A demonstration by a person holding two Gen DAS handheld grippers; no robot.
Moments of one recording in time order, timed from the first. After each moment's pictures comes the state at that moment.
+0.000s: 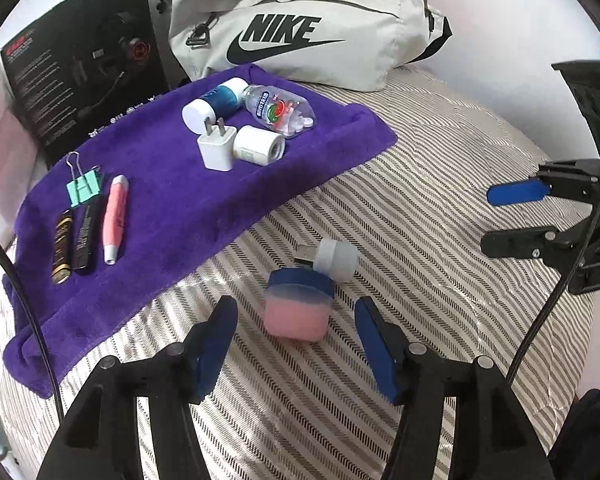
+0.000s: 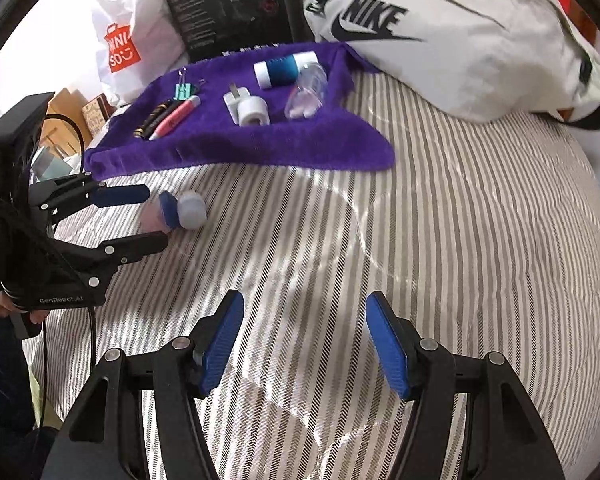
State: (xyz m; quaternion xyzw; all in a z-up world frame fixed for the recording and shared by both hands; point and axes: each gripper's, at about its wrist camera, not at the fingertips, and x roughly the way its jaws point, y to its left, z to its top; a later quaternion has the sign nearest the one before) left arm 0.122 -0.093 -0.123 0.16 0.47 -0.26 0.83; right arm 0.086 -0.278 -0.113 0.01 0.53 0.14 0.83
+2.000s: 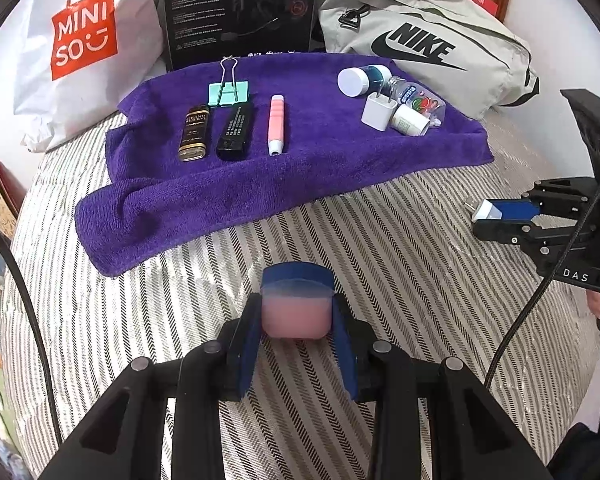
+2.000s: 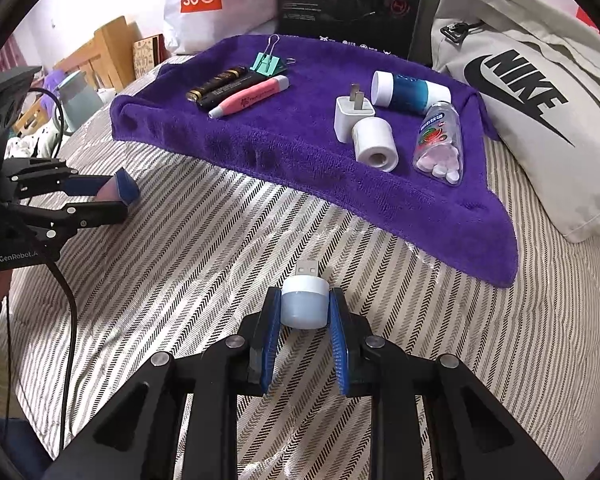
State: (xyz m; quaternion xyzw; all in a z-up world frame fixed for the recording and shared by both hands) left arm 0.117 0.019 -0.128 0.05 0.49 -0.15 0.86; right arm 0.131 -0.183 -0.126 -0.12 0.51 0.23 0.82
